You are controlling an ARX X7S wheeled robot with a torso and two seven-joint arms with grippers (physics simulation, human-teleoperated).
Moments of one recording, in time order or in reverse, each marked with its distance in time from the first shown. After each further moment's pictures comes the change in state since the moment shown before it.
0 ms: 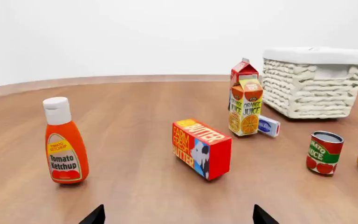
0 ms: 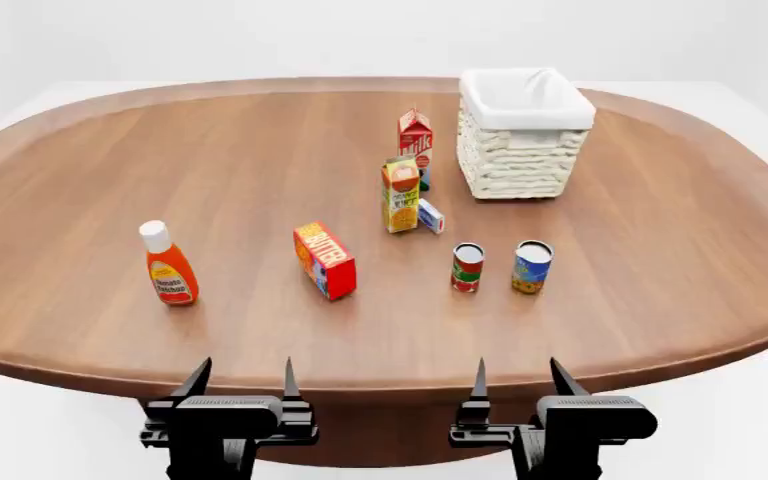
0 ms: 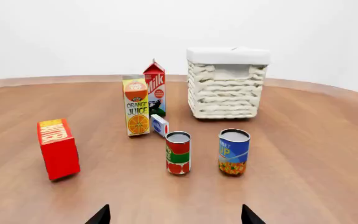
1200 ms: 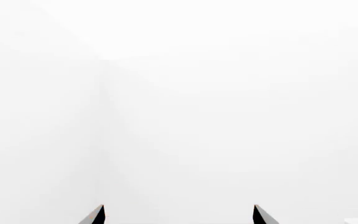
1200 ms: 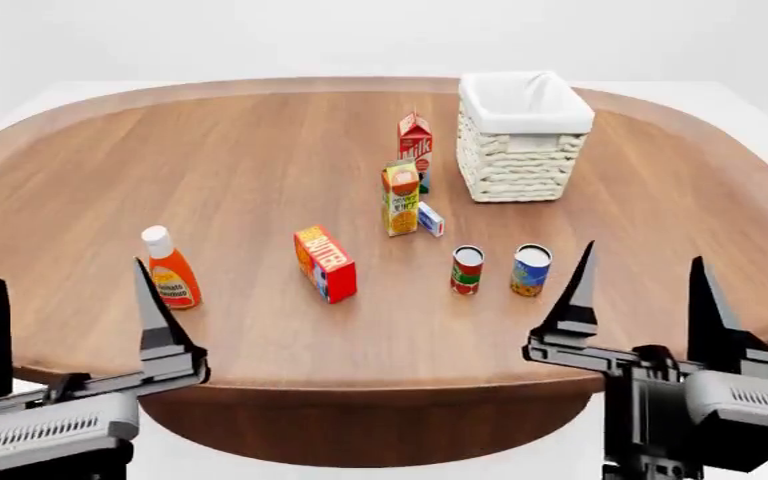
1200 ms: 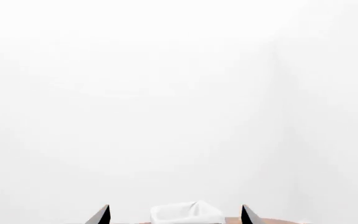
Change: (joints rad) left arm 0.075 -0.148 -0.070 0.489 -0.018 0.155 -0.232; right arm 0.021 0.116 0.007 -0.427 0.098 -0.113 0.199
